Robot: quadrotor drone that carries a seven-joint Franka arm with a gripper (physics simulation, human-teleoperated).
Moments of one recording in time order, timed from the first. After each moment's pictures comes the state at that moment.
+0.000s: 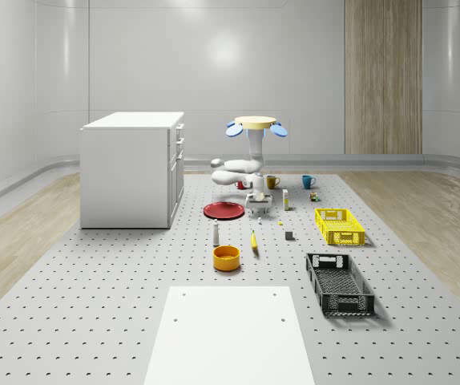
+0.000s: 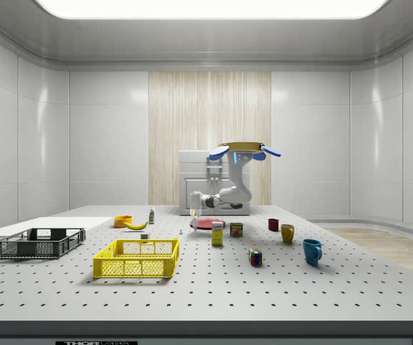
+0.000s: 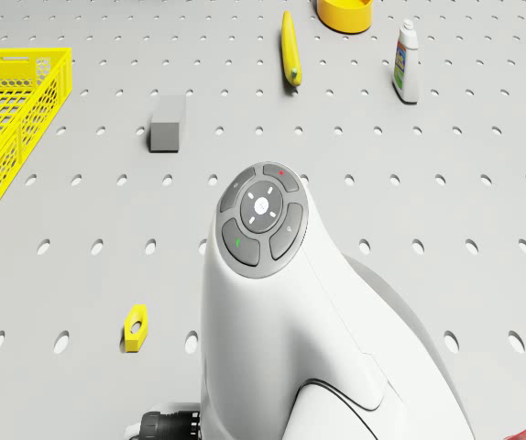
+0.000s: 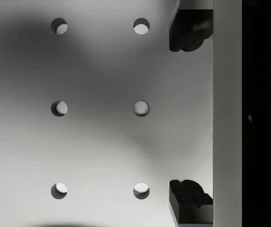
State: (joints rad) arm -1.15 -1.43 1.36 -2.87 -1.81 1.49 1.67
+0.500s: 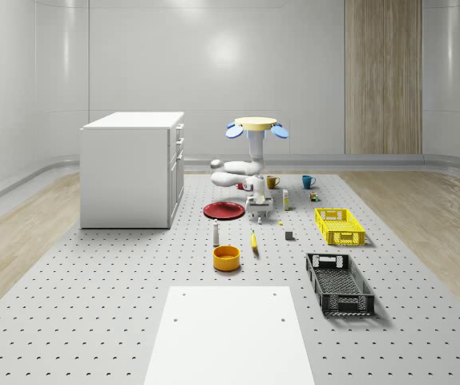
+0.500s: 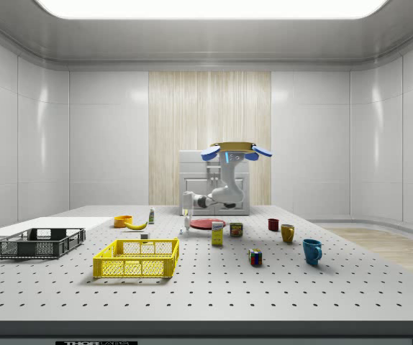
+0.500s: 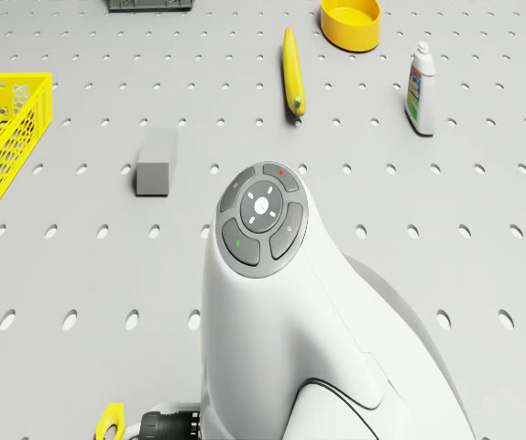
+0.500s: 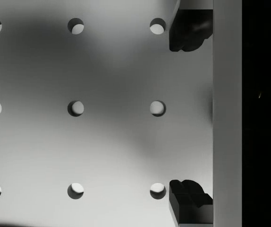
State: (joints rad) arm -1.16 -1.45 1.36 -2.87 -1.80 1.51 1.68
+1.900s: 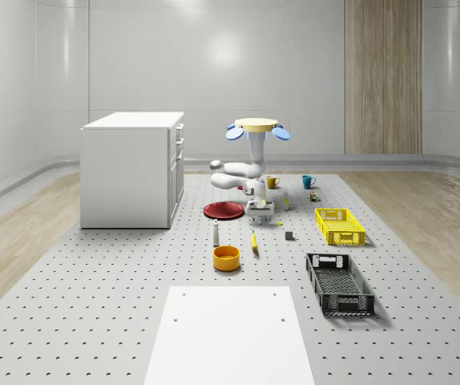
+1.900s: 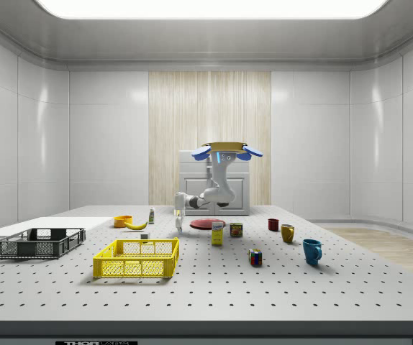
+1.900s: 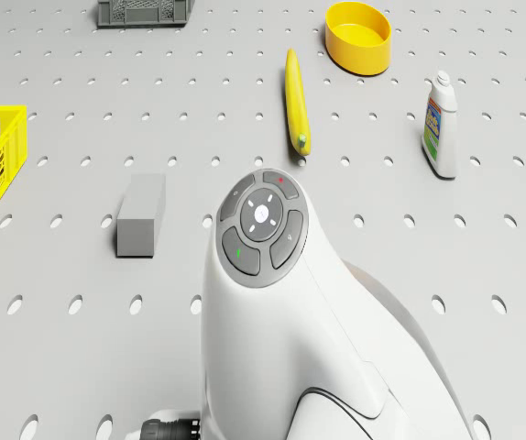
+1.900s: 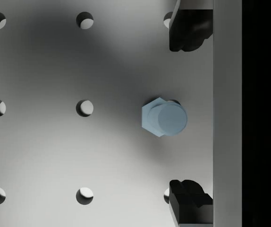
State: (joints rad) arm -1.16 -1.50 1.34 -2.87 -1.80 1.57 1.69
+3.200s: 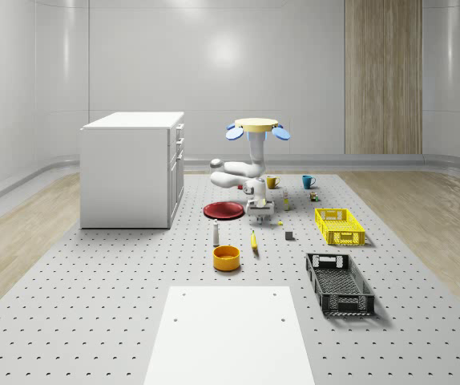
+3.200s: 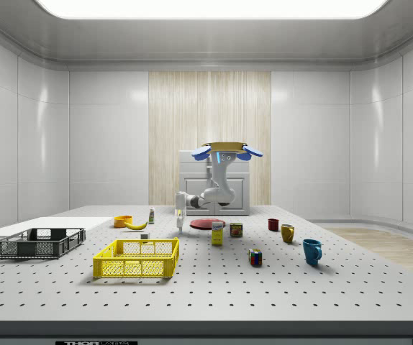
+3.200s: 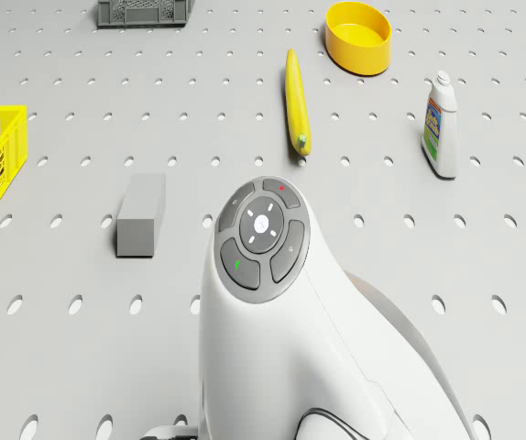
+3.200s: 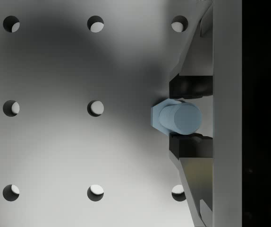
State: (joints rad) arm -1.14 -1.53 1.37 -2.90 -1.77 1.58 1.69
